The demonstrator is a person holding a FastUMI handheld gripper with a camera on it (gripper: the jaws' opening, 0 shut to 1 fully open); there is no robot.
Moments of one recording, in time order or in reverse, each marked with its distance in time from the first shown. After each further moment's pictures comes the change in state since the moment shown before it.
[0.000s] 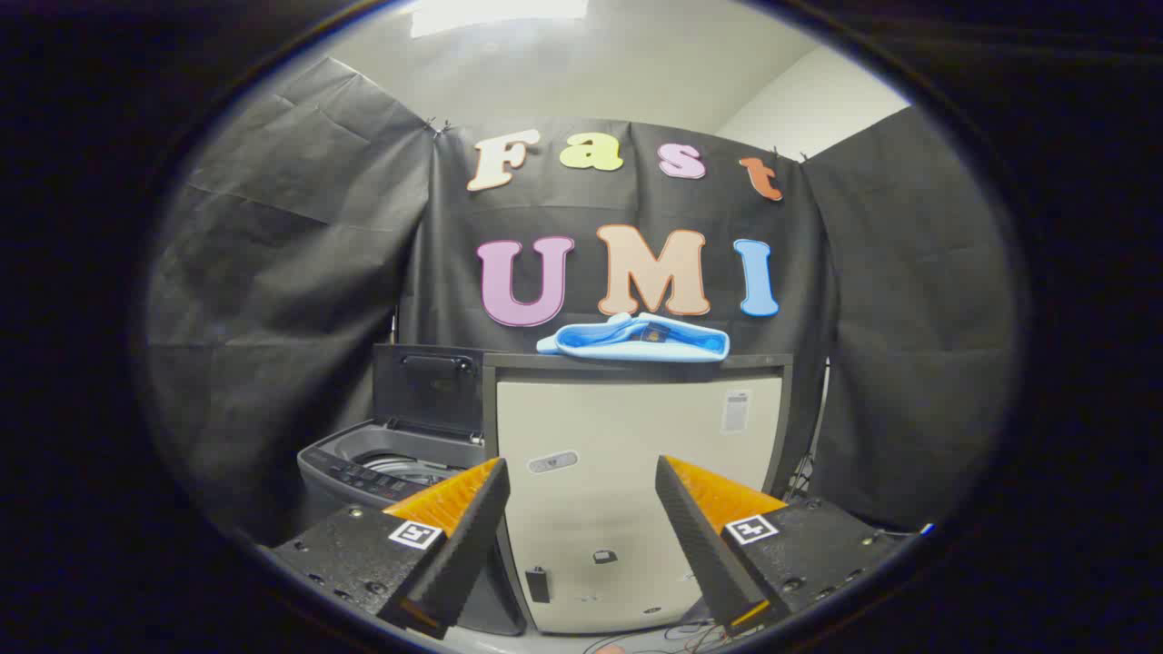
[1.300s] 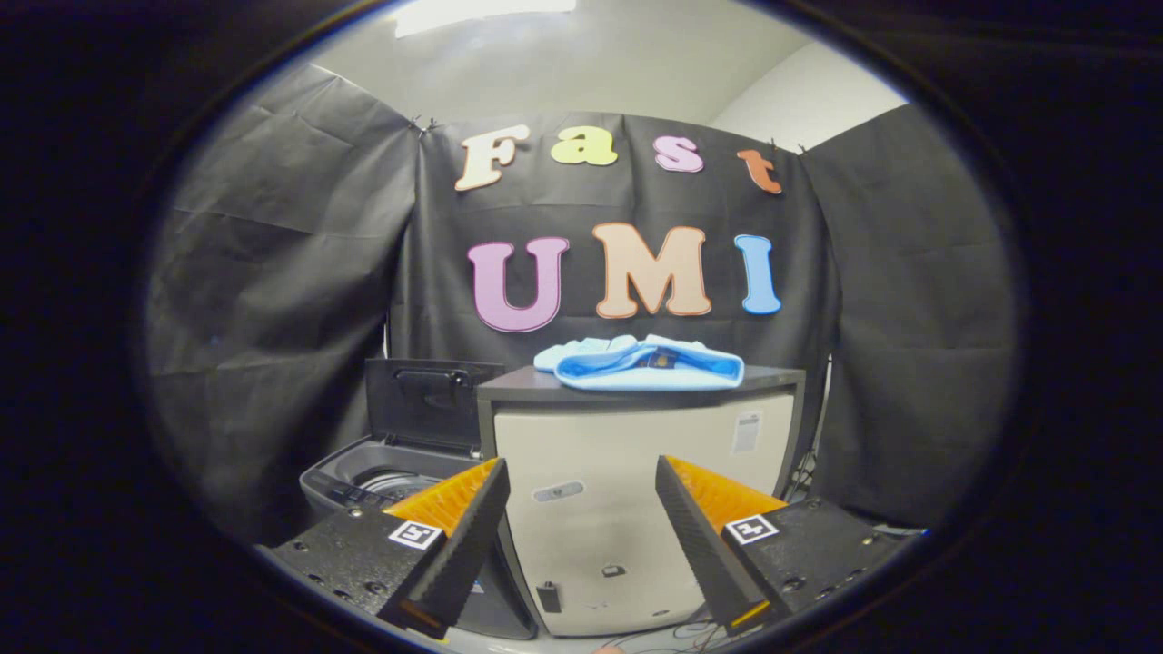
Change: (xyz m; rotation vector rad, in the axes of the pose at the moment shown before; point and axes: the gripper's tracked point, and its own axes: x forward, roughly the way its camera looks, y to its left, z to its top) arm 0.044 0.007 0.045 0.020 0.026 -0.009
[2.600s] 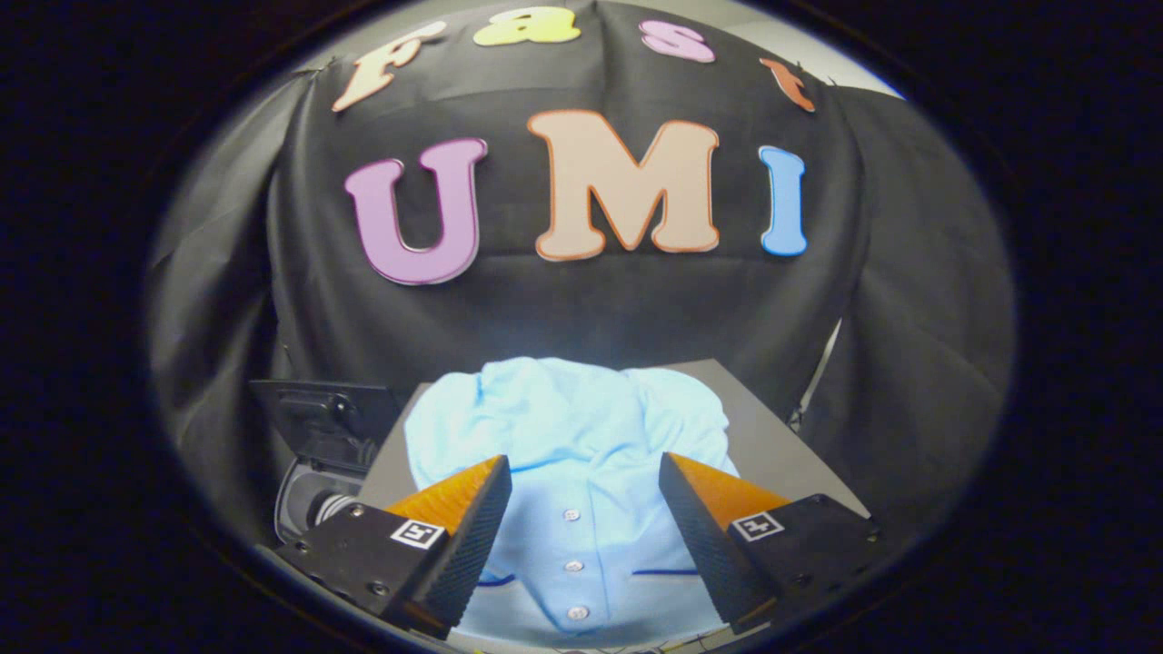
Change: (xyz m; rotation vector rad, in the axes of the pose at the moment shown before) arm 0.250 -0.069 0.023 0.031 0.528 -0.117
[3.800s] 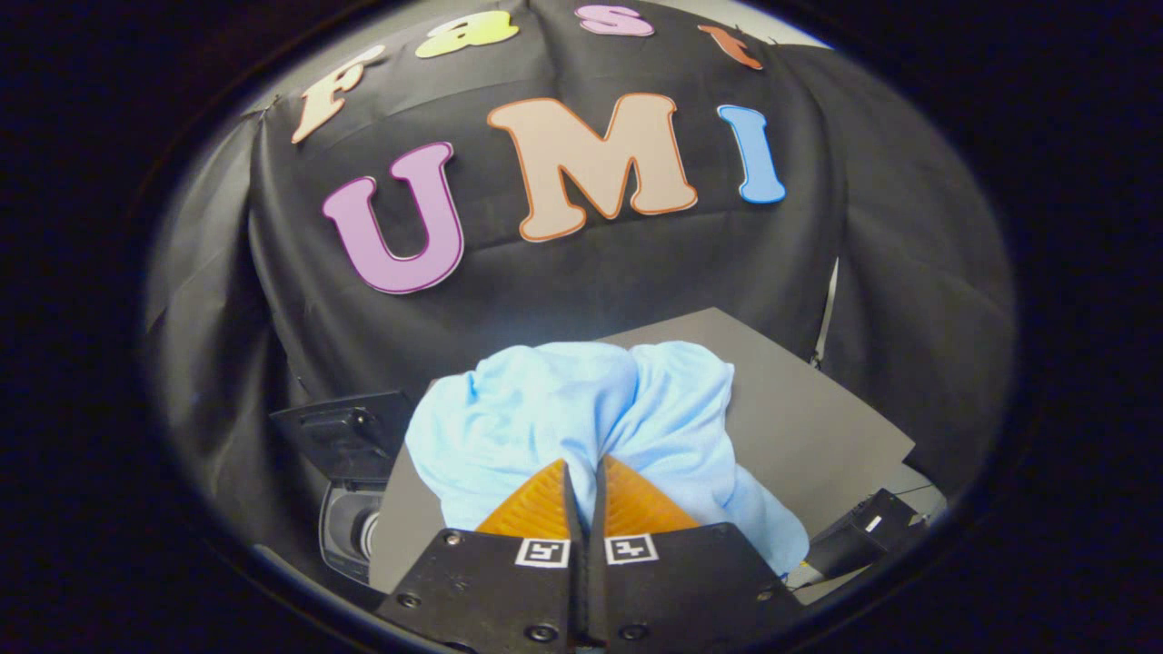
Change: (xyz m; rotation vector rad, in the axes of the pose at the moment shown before) arm 0.009 0.002 -0.008 0.186 -0.040 0.043
